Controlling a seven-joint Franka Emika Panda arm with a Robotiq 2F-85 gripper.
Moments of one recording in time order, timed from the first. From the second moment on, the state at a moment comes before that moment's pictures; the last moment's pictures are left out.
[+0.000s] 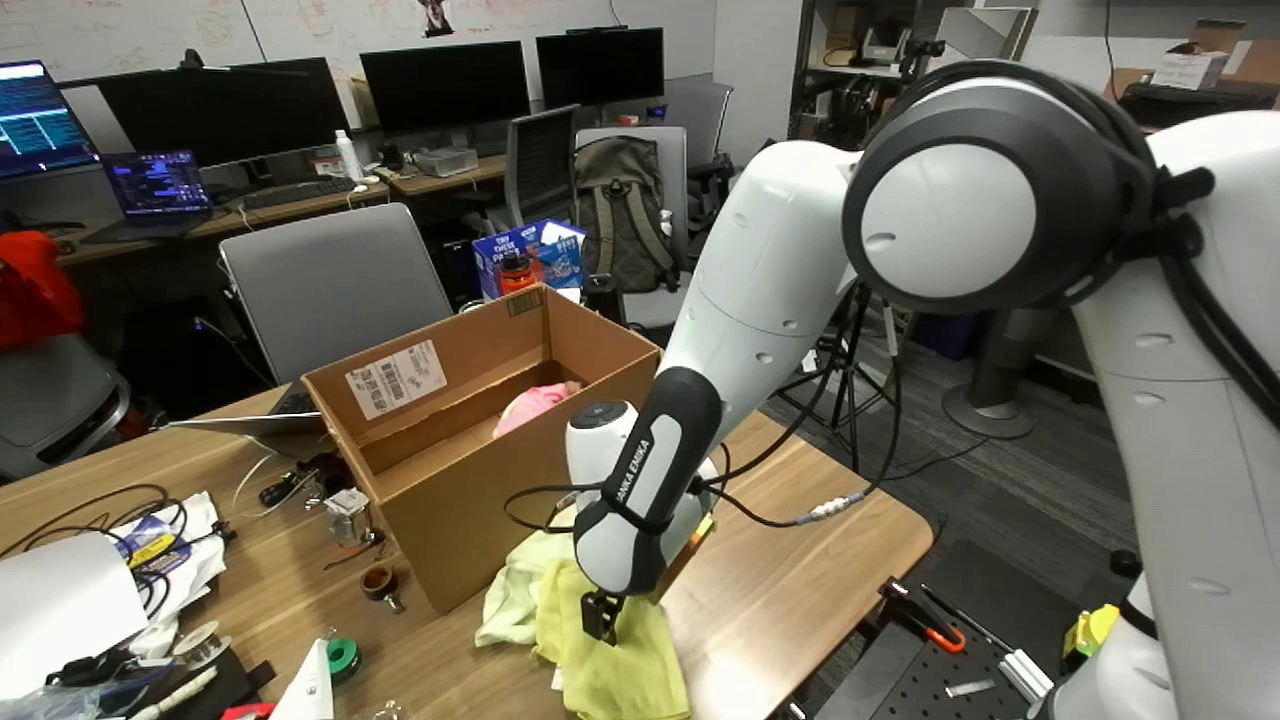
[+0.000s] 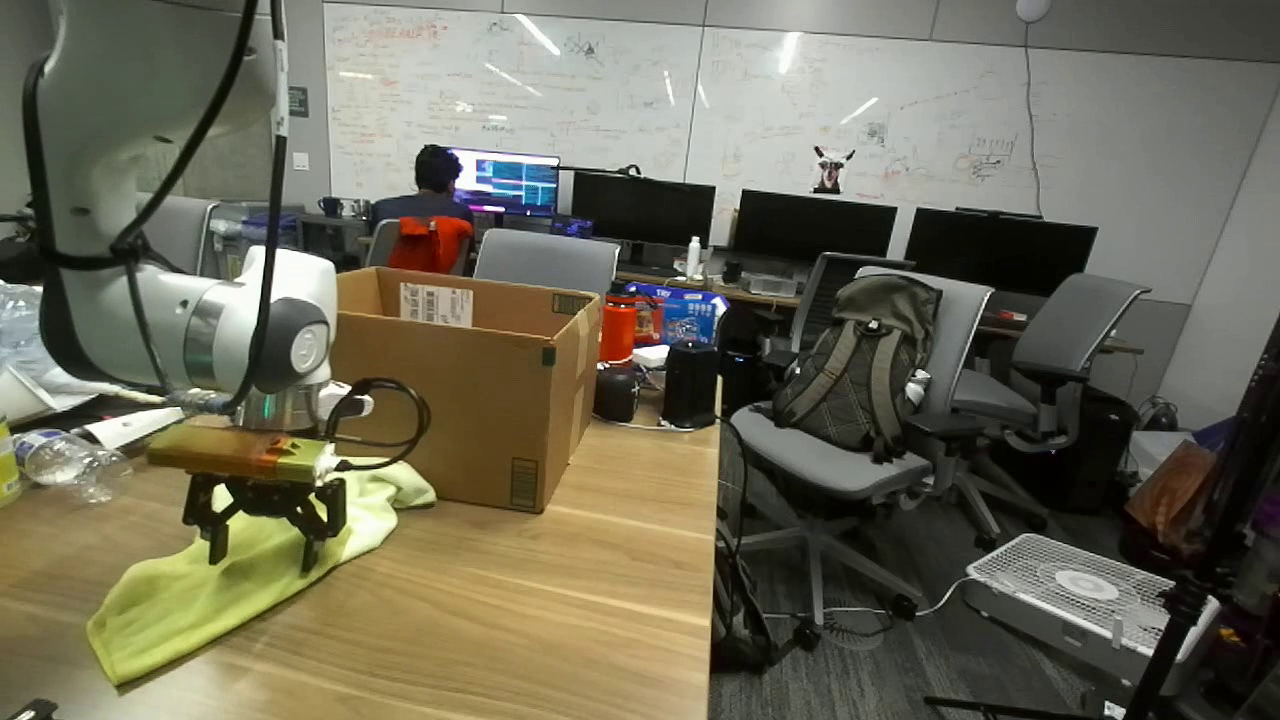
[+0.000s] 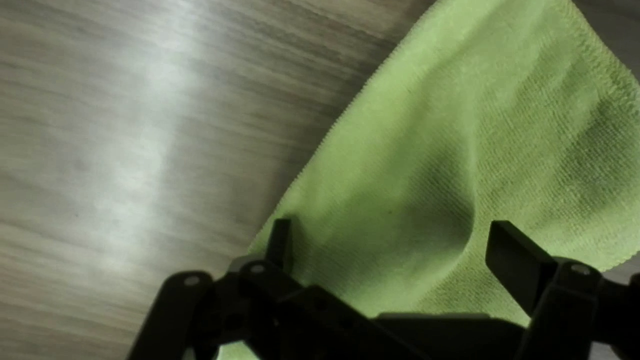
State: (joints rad) arm 0.20 0.58 0.15 -2.28 -0.01 2.74 0.02
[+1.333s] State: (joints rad) arm 0.41 0.63 -0.05 -2.28 -0.10 2.88 0.19
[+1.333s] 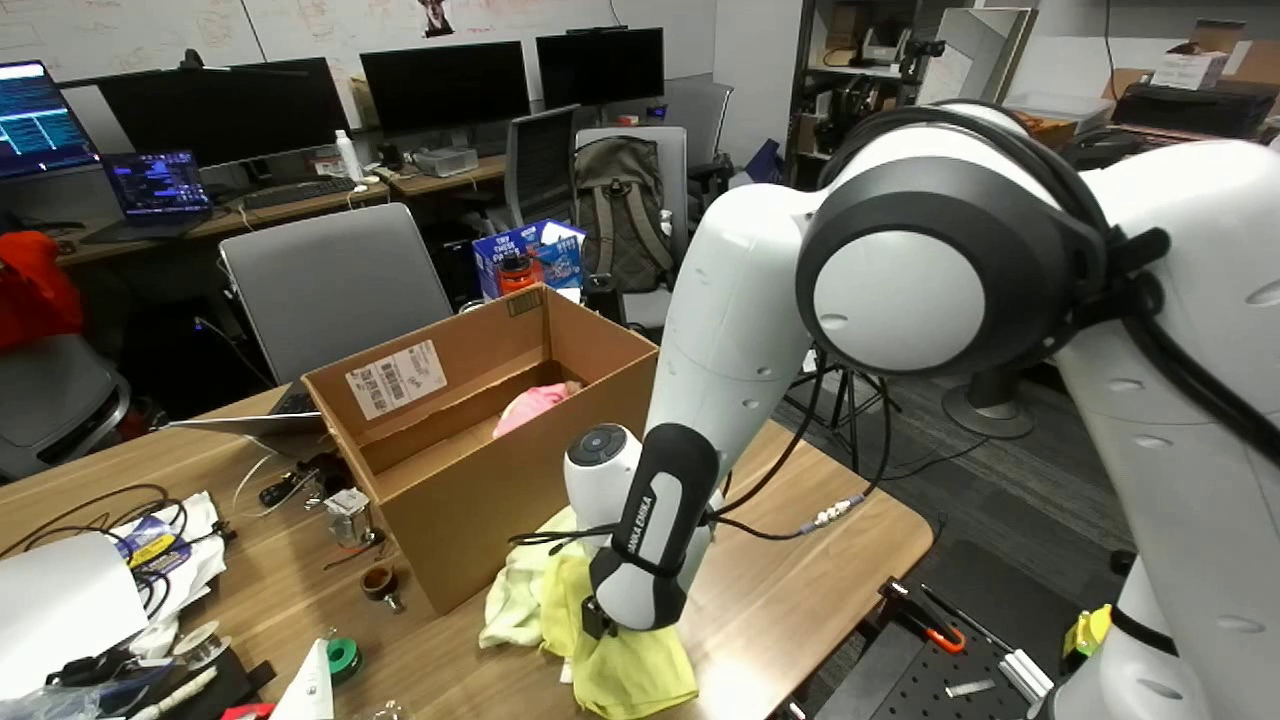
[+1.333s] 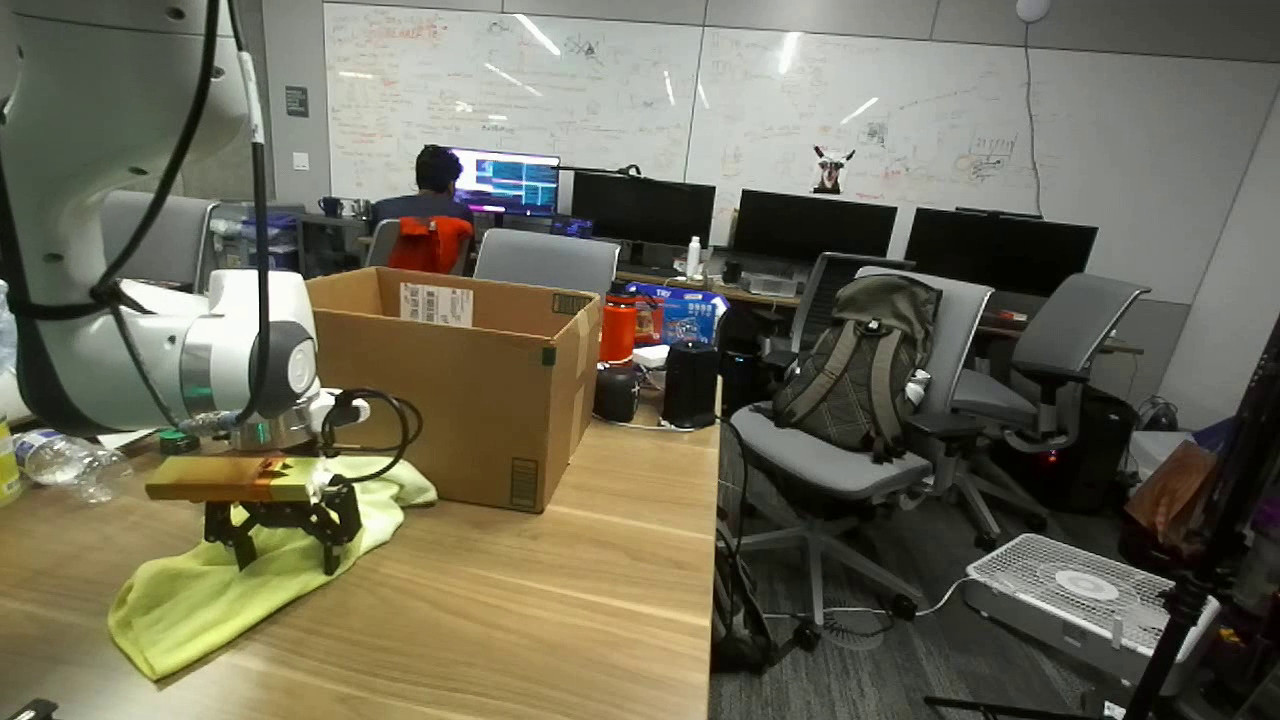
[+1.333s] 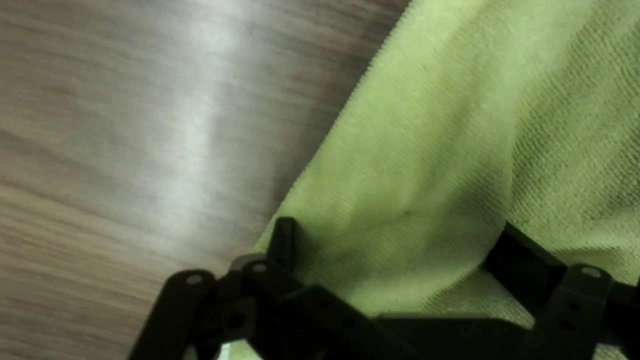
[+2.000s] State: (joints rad) arm 0.45 0.64 -0.11 -2.27 -0.11 2.88 0.24
